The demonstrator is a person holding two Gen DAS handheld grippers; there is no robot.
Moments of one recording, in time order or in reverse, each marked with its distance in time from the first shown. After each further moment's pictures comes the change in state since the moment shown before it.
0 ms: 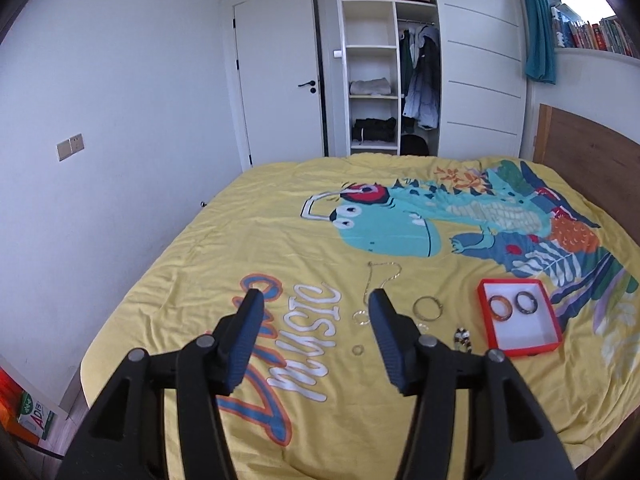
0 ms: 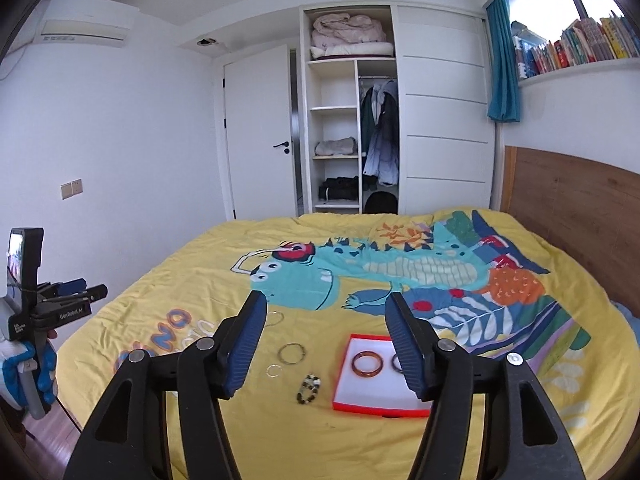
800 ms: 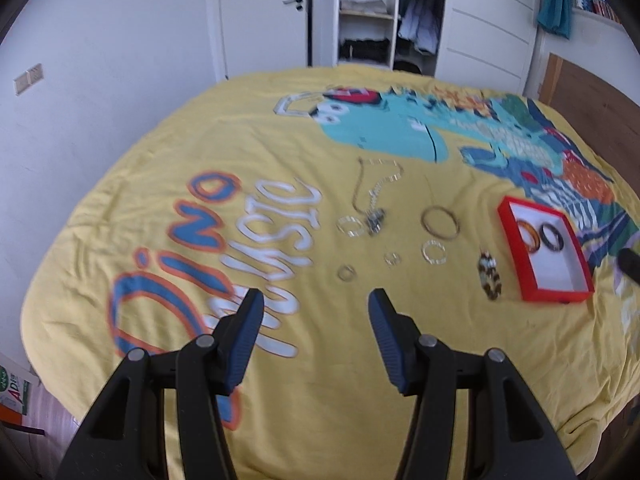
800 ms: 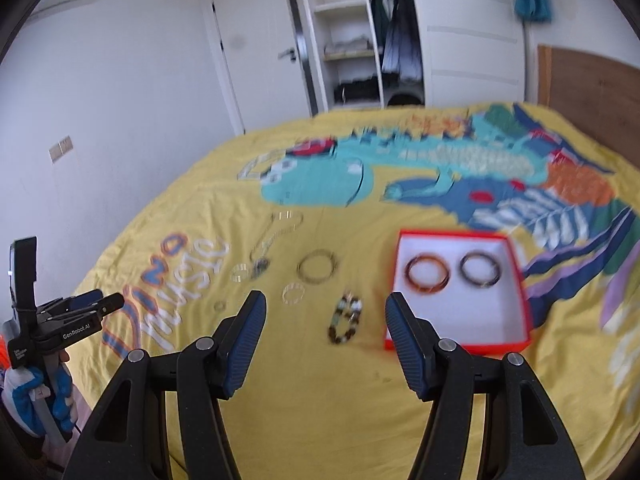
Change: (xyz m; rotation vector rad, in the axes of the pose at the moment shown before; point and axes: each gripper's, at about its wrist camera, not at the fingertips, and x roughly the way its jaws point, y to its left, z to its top) left arm 0.157 -0.018 -0.102 -0.026 0.272 -0.093; right arm 0.179 0.025 -0.121 0.076 0.343 0.089
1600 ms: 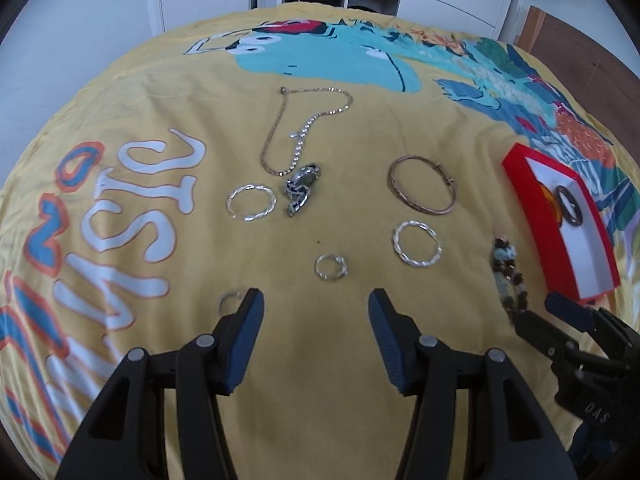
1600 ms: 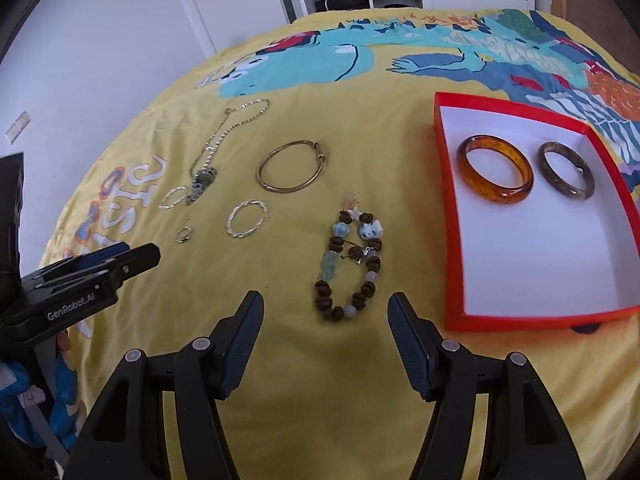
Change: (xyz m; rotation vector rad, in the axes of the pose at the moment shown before) left arm 0.171 -0.069 0.020 0.079 0.163 -0.143; right arm 0.177 -0.013 -0.046 0.069 0.251 -0.046
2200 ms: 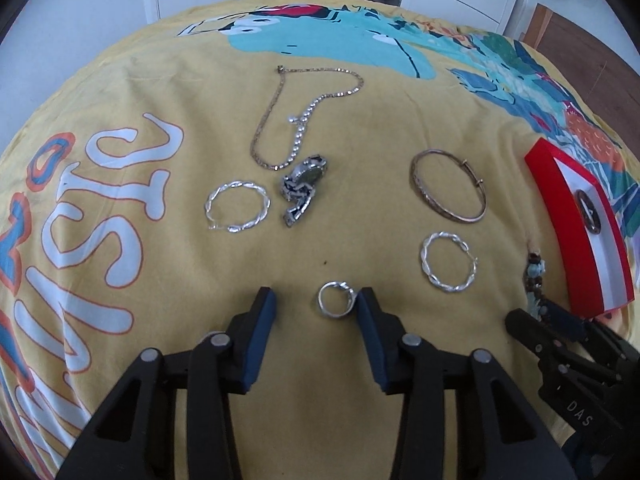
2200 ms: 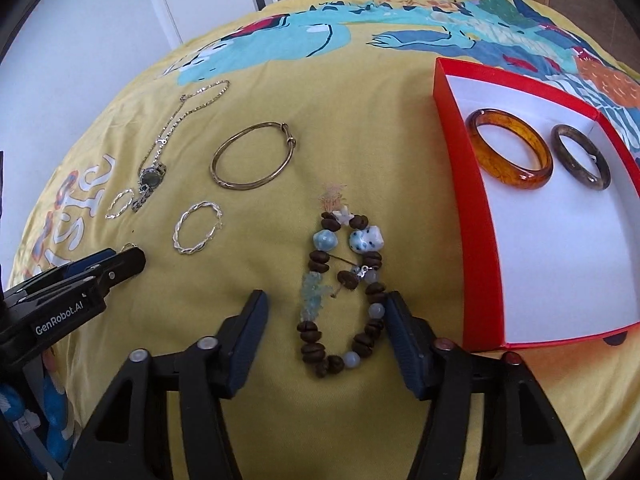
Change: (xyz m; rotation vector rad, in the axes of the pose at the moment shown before) left arm 0.043 0.009 0.009 -0.014 0.025 -0.025; right arm 0.045 0.000 0.009 0.059 0.021 -0.068
